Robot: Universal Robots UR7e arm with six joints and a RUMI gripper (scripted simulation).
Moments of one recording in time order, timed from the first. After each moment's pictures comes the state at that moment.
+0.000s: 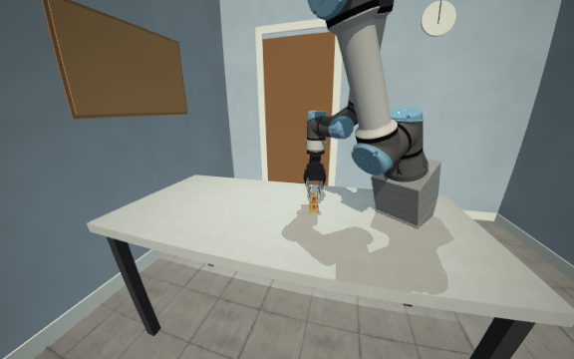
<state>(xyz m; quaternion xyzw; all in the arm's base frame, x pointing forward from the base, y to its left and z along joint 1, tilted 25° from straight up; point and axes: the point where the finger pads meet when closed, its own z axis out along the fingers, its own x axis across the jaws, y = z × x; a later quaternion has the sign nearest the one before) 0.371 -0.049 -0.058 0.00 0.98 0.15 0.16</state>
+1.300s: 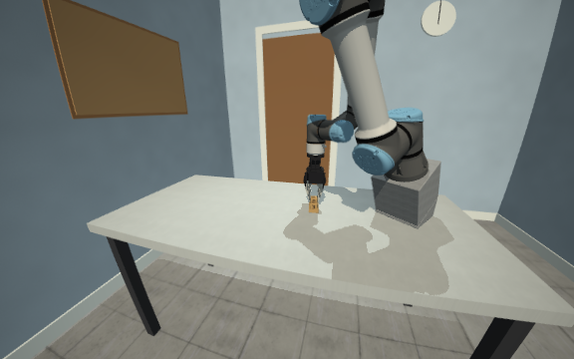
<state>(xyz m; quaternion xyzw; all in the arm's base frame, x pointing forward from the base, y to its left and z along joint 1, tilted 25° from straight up) 0.375 -0.045 -0.070 0.00 0.98 0.15 0.16</state>
